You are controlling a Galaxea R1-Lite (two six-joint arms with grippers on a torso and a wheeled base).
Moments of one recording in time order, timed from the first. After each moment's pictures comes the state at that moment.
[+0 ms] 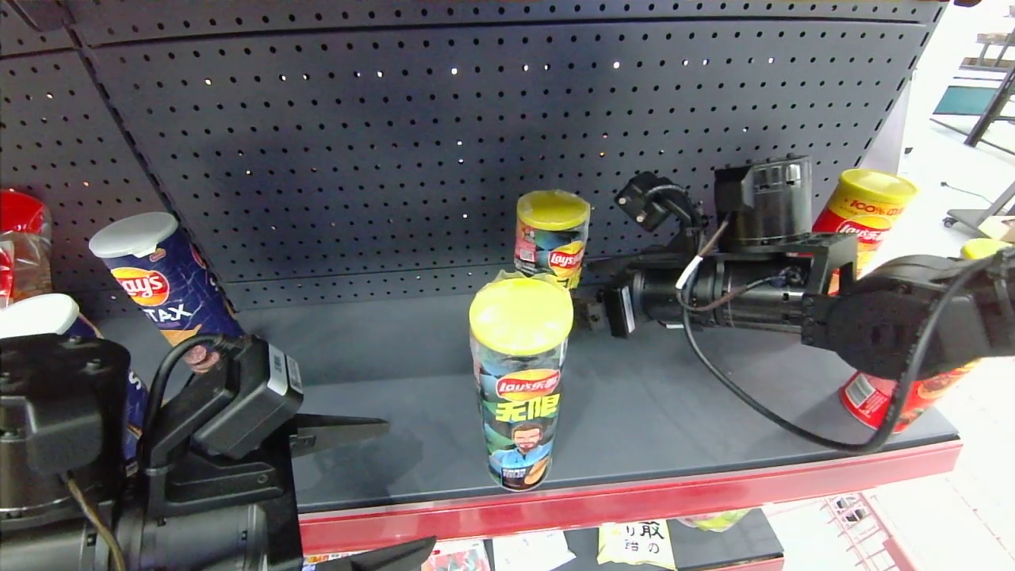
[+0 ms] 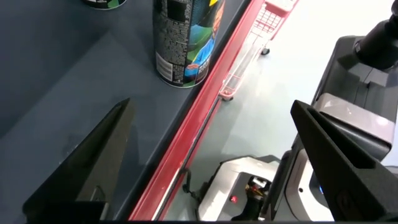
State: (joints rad) left arm -0.58 1.30 -0.43 -0.44 -0.44 0.12; right arm 0.53 1.83 -1.13 -0.34 0.29 -0.14
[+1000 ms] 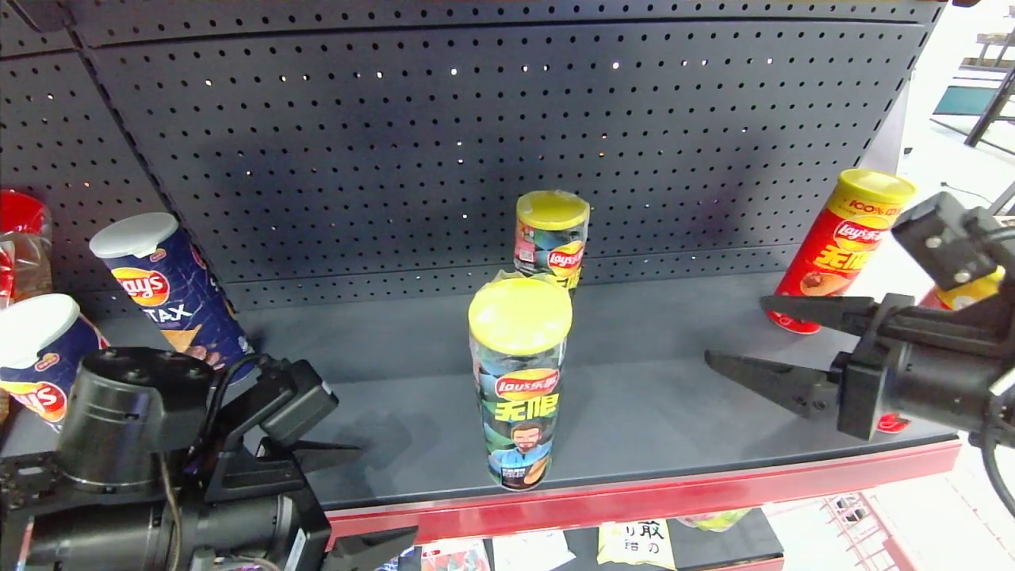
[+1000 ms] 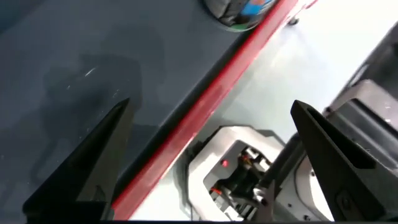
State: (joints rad) left arm -0.53 1.42 -0.44 -0.30 -0.30 0.07; right arm 0.44 1.25 -0.65 -0.34 0.22 -0.12
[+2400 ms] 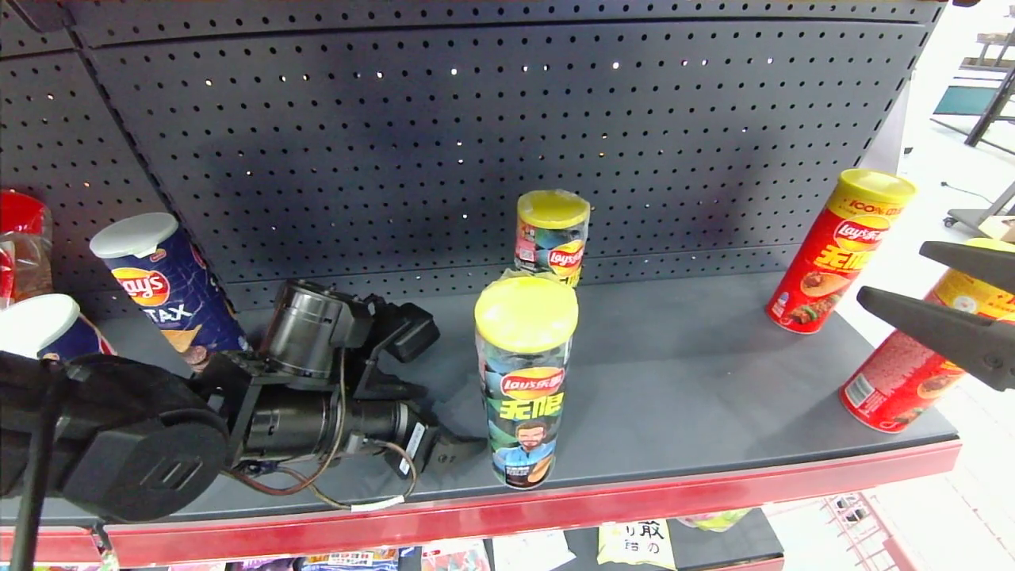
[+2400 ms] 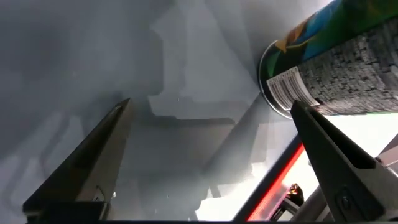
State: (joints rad) left arm -0.56 1.76 -0.76 -0.31 -0.23 0.07; right arm 0.30 1.00 -0.63 -0.33 0.22 -0.07
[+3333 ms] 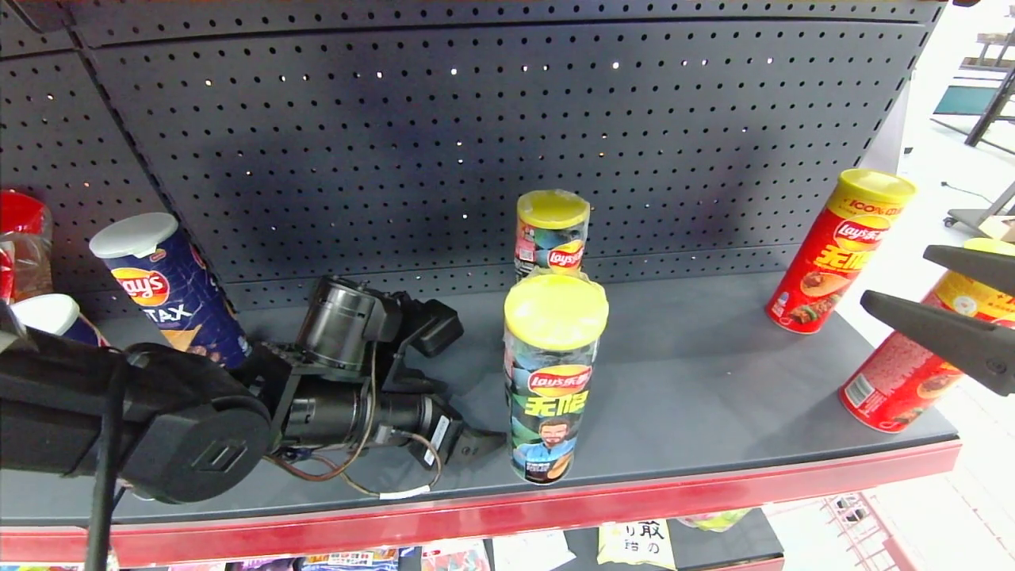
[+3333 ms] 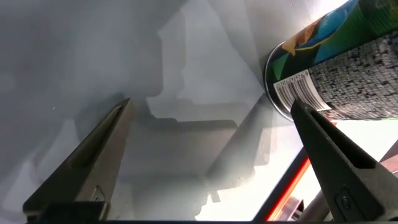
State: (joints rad) left arm -0.59 1.82 -0.82 -0.31 -0.23 0.06; right arm 0.29 0.99 -0.62 -0.33 0.22 -0.07
